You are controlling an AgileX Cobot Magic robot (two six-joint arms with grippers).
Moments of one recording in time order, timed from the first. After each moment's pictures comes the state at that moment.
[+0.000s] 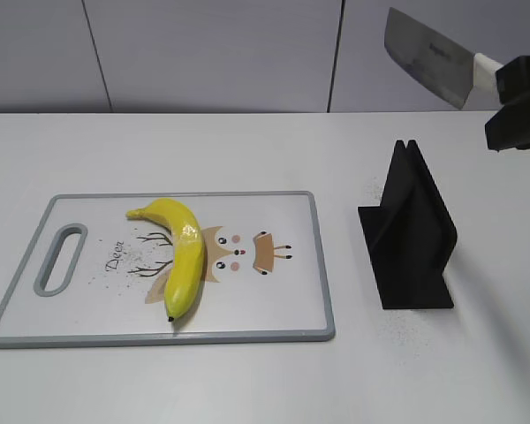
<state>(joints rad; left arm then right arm) 0.00 0.01 -0.55 -0.08 1.10 0.16 0.35 1.17 -1.00 0.10 0.83 0.21</state>
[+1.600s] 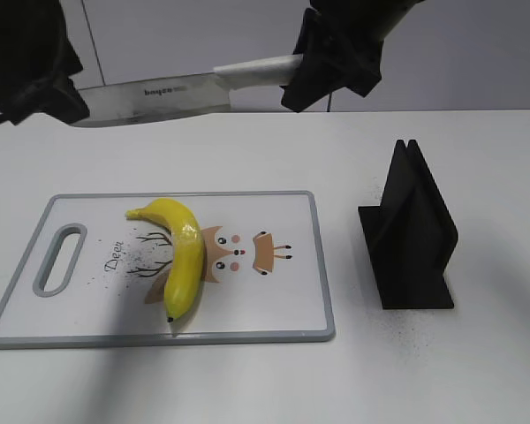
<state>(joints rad) -0.37 1.57 -1.44 -0.18 1.10 1.10 0.41 1.92 -1.77 0.53 1.16 -1.29</state>
